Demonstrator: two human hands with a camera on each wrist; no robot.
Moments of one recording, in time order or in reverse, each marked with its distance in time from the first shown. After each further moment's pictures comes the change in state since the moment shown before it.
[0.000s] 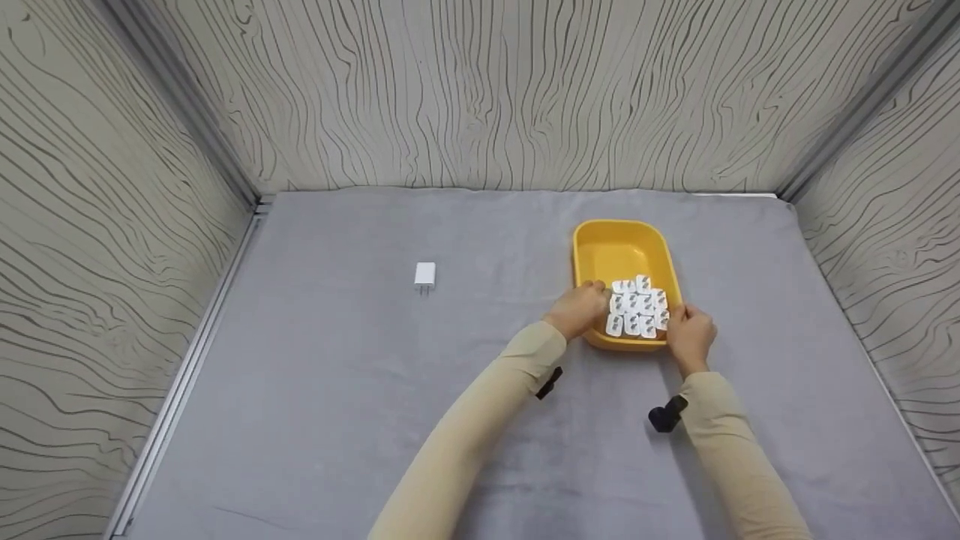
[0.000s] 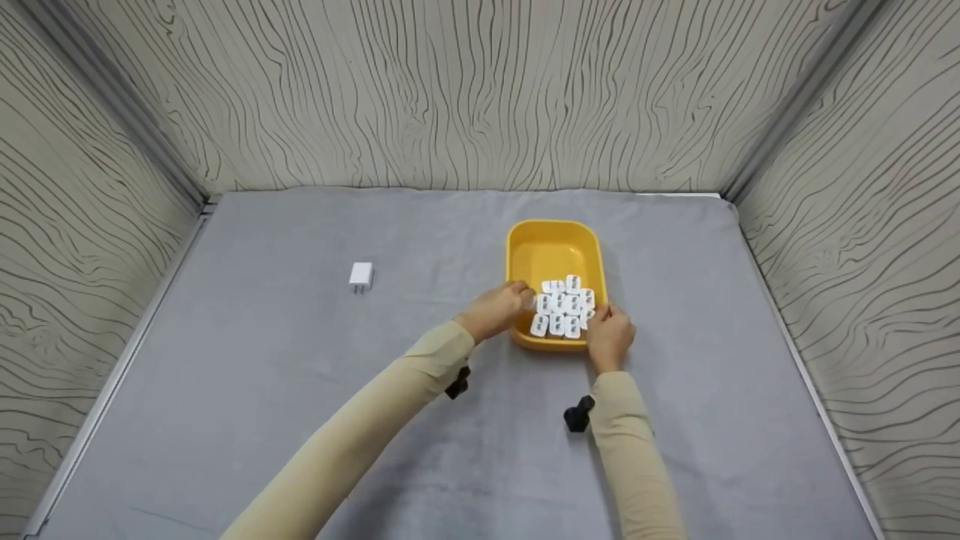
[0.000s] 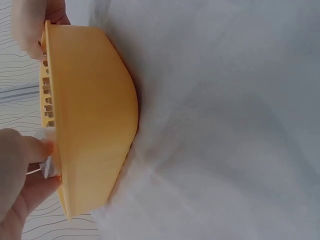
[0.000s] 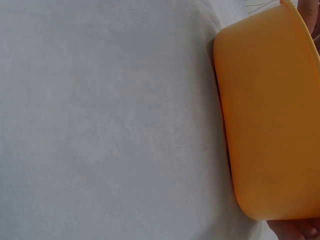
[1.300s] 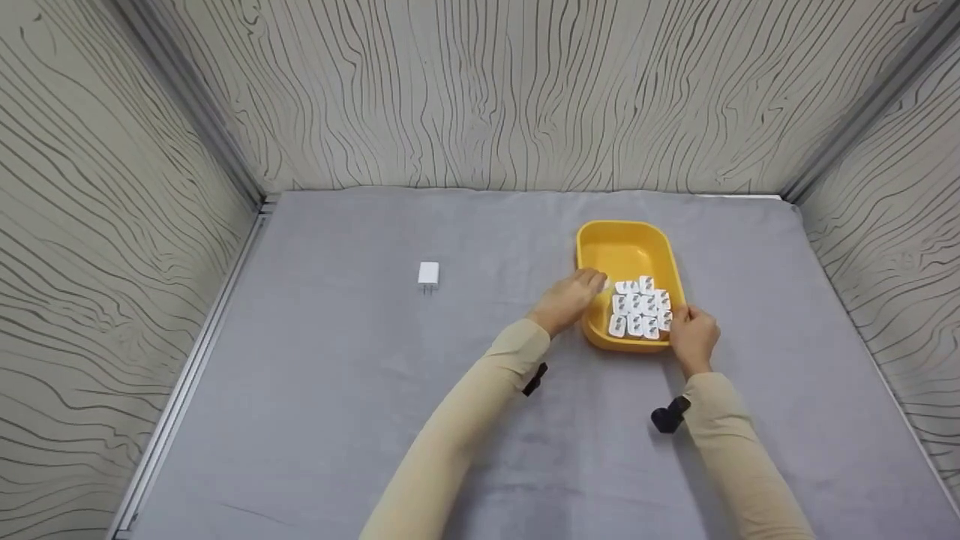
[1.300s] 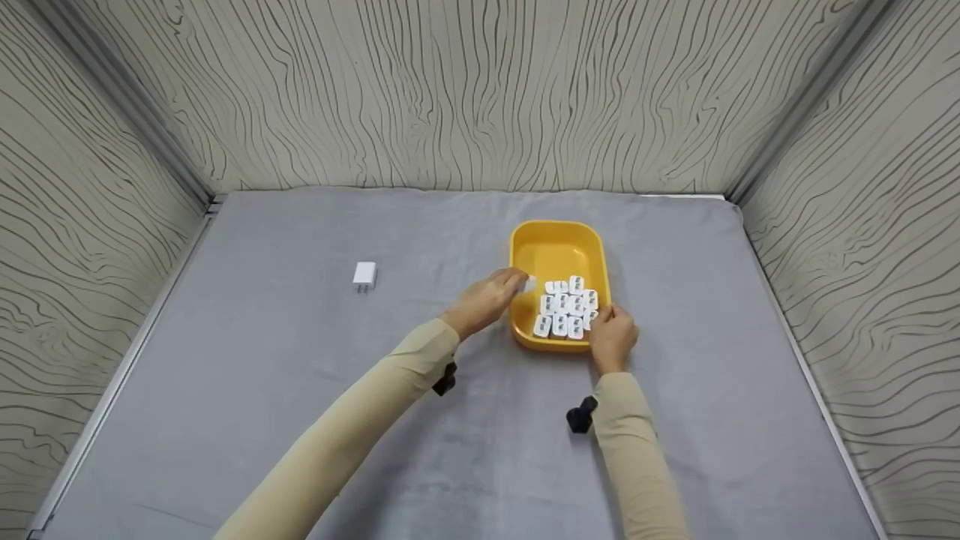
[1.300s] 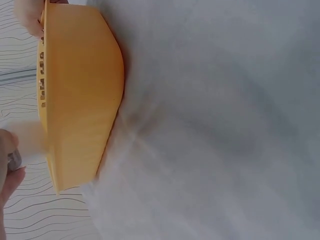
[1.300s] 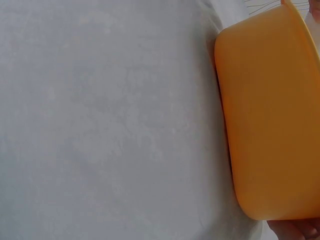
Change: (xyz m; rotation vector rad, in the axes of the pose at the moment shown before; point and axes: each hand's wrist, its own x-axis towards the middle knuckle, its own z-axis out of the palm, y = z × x) left_hand -0.014 -0.023 0.002 -0.038 0.200 -0.007; right_hand -0.003 0.000 0.001 -0.032 0.005 -0.023
